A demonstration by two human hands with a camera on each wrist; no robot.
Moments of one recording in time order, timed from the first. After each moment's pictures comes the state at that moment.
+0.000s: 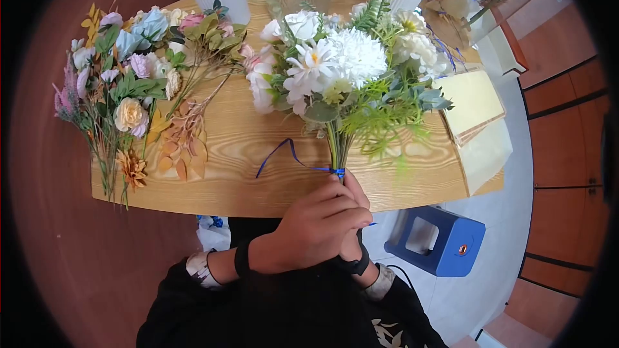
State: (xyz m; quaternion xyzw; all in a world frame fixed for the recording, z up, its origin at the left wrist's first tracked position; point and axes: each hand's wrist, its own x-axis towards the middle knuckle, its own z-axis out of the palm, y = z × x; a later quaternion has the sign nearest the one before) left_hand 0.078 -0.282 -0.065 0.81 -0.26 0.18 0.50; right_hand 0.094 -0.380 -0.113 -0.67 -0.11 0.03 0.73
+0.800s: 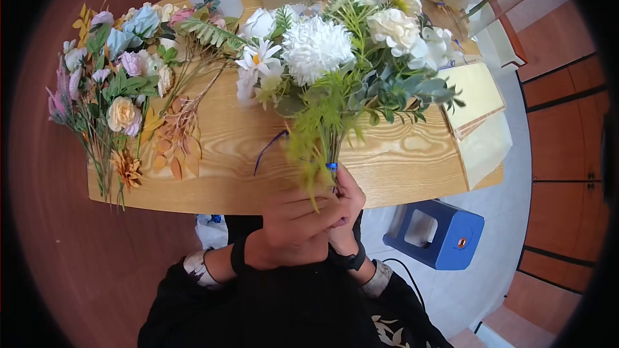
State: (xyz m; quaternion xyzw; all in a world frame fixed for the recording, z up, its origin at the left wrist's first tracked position) left_hand 0.071 -0.274 -0.057 0.81 -0.16 0.25 0.51; right_hand 0.095 -0.363 -0.118 -0.60 -0.02 0.07 0.80
